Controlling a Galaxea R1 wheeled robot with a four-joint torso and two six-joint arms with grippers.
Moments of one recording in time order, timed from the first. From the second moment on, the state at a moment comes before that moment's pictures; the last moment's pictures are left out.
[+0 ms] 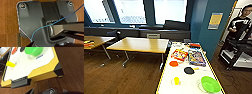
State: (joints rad) left arm 1.47 3.01 -2.72 0.13 -0.07 0.00; right arm -1.26 1.63 -1.21 0.12 0.41 0.21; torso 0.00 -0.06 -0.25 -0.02
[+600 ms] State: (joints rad) left arm 1.46 3.01 -2.72 0.13 -0.08 0.00; right arm -0.96 1.61 -1.22 0.12 0.19 0.32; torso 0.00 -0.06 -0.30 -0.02
